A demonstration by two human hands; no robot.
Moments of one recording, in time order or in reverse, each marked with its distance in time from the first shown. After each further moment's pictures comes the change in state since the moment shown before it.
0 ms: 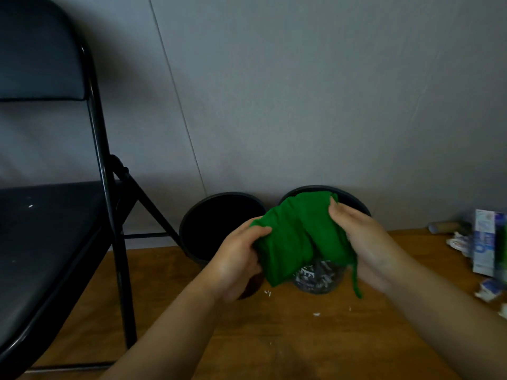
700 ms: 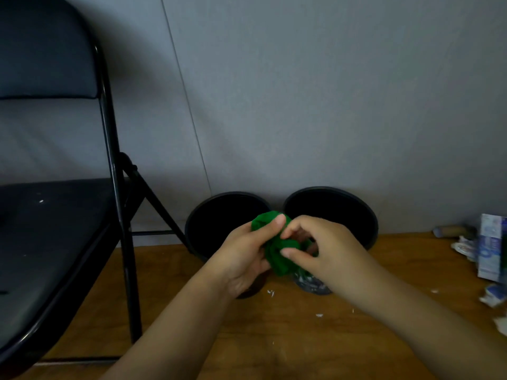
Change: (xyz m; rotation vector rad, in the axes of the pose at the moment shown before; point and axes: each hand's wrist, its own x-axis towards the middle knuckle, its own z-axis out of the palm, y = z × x) left_hand -0.004 0.009 -0.002 -0.044 -0.049 -0.014; right_hand -0.014 0.014 0.031 -1.188 -0.128 -0.545
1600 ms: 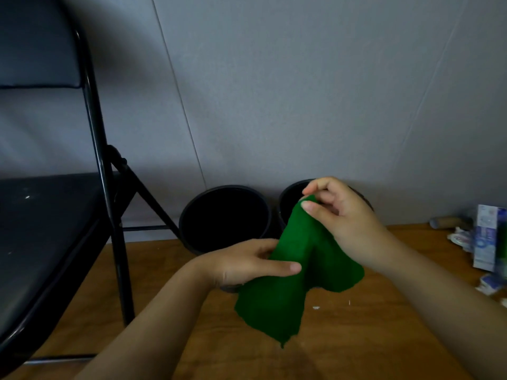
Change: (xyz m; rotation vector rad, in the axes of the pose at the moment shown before) left_hand -0.001 0.004 -0.009 0.702 -0.374 -0.210; right_hand 0.023 0.039 -0.014 0.587 0.089 0.077
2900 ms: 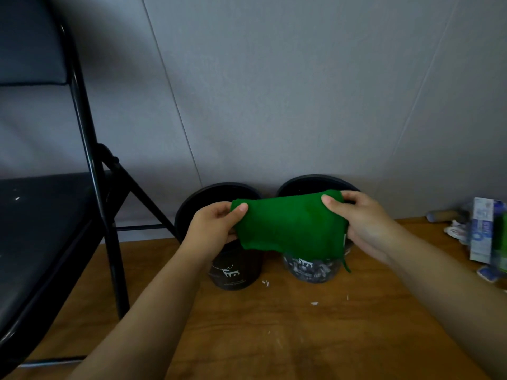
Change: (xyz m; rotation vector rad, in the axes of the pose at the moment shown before) left_hand 0.014 -0.022 -0.035 -0.217 0.757 0.182; right_hand 0.007 0.033 -0.026 0.350 0.258 0.511
